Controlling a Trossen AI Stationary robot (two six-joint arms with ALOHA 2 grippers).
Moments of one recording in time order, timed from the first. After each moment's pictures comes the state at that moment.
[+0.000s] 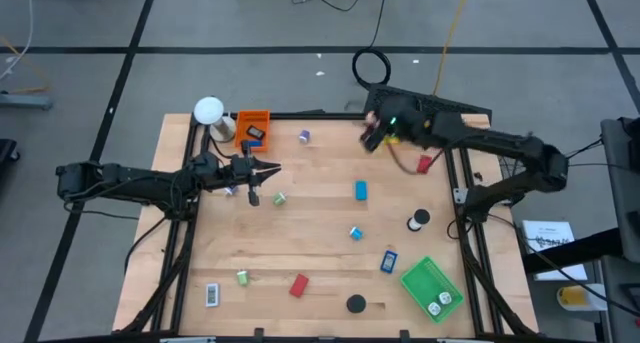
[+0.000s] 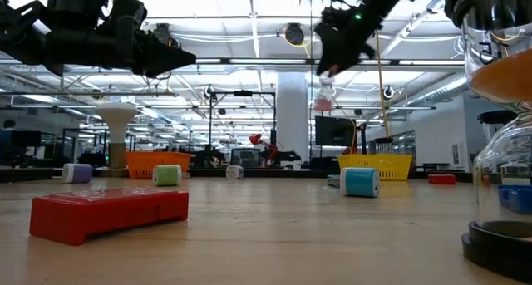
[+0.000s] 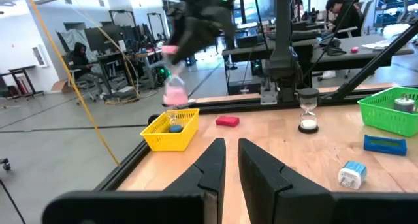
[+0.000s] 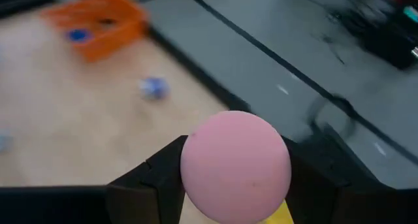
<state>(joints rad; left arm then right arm) 0.23 0.98 0.21 0.81 0.05 0.18 -0.41 1.35 1.17 -0.49 0.38 0.19</state>
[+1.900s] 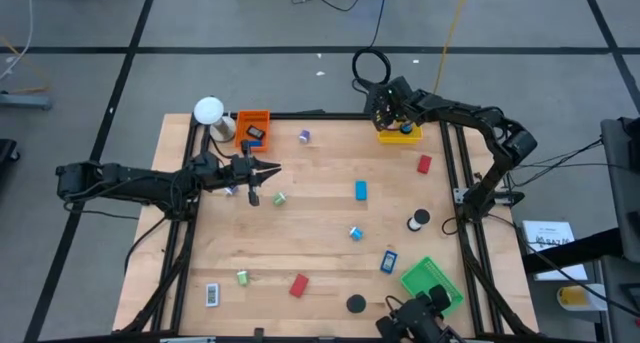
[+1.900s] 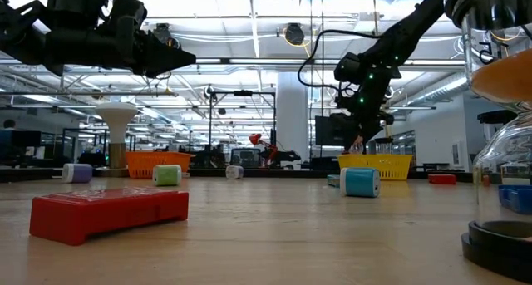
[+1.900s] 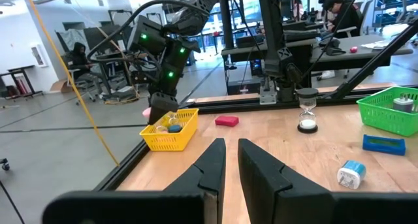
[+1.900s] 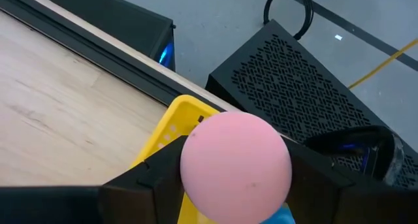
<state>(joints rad) 0.23 0.98 0.21 0.81 0.05 0.18 -0.86 1.68 1.09 -0.34 0.21 0.11</state>
